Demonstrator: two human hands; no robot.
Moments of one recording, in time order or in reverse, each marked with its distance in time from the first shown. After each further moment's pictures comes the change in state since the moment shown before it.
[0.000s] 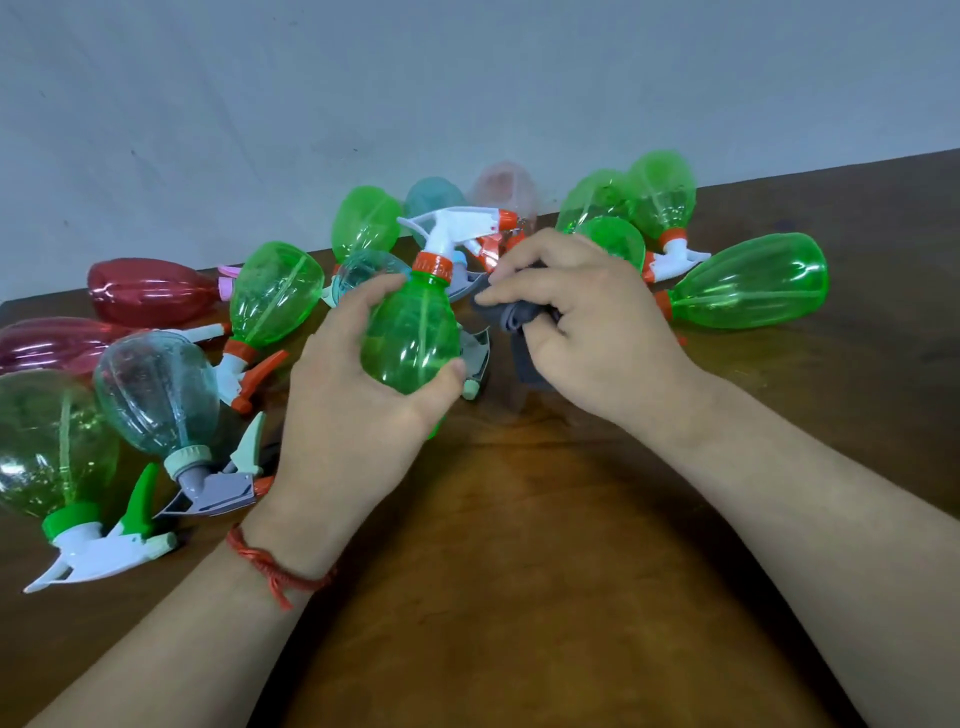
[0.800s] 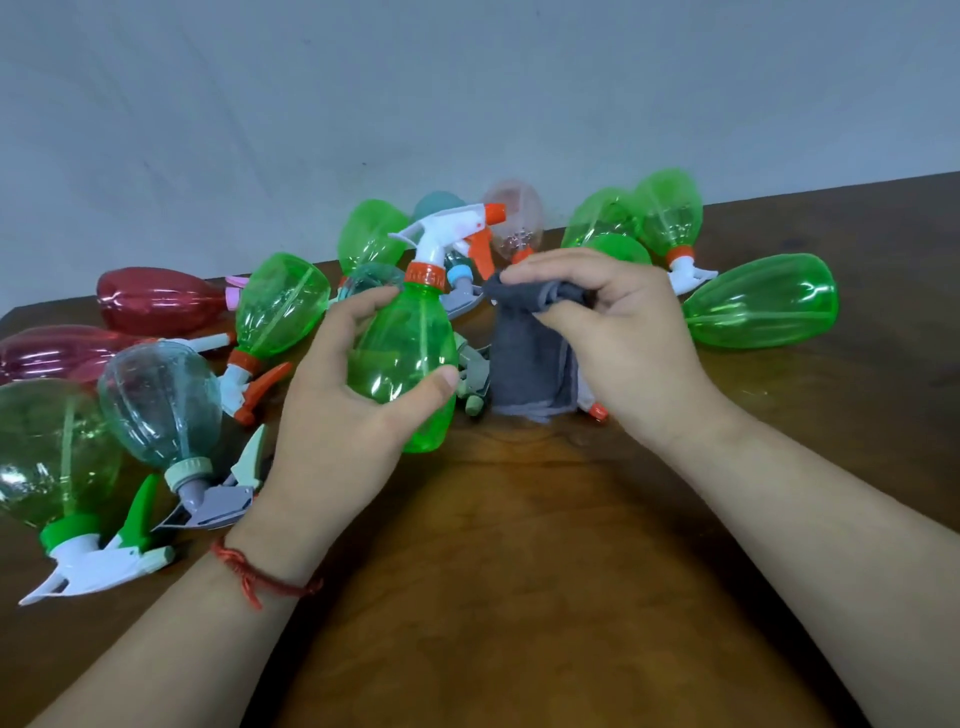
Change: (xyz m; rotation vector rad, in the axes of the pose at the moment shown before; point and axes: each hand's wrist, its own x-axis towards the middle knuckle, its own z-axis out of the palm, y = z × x) left_hand 0.004 -0.011 -0.003 -0.266 -0.050 -0.039; right_hand 0.003 0.005 0.000 0.656 0.178 0.340
